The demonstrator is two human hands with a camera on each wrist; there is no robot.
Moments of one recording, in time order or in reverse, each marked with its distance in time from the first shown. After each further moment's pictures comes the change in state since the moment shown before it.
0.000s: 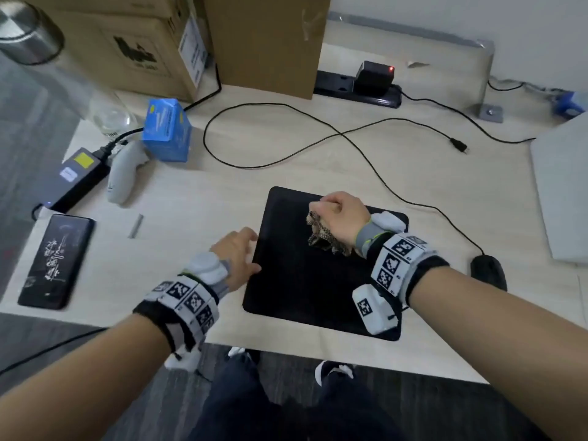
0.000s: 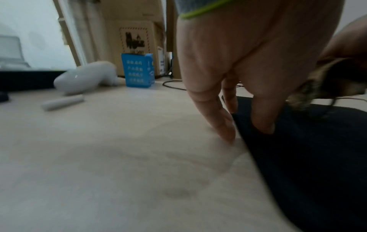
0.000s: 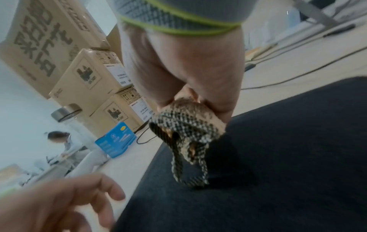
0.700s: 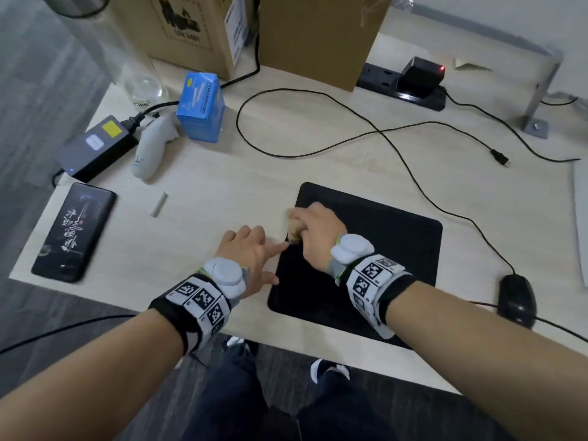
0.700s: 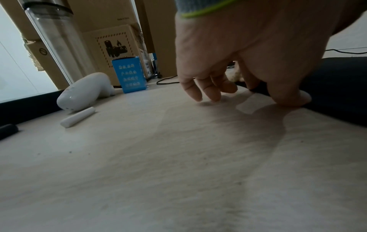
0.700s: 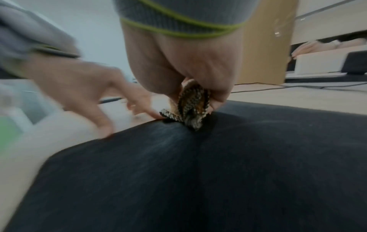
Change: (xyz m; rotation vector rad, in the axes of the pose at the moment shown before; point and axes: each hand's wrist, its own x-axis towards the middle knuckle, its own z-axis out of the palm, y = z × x) left_hand -0.020 -0.020 0.005 0.461 0.096 0.213; right_hand -0.013 -0.018 0.089 -0.497 -0.153 -0.430
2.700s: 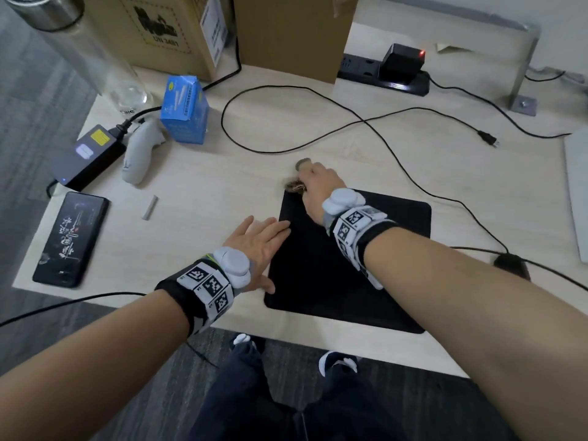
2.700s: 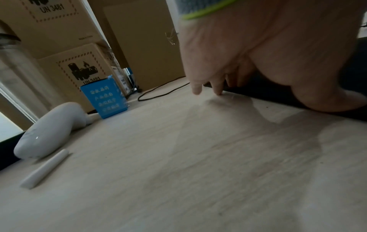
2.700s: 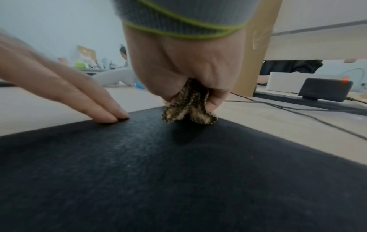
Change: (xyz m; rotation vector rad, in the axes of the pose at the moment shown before) left_hand 0.013 0.016 -0.011 0.170 -0.170 0.225; right_hand 0.048 0.024 -0.037 -0.277 0.025 0.014
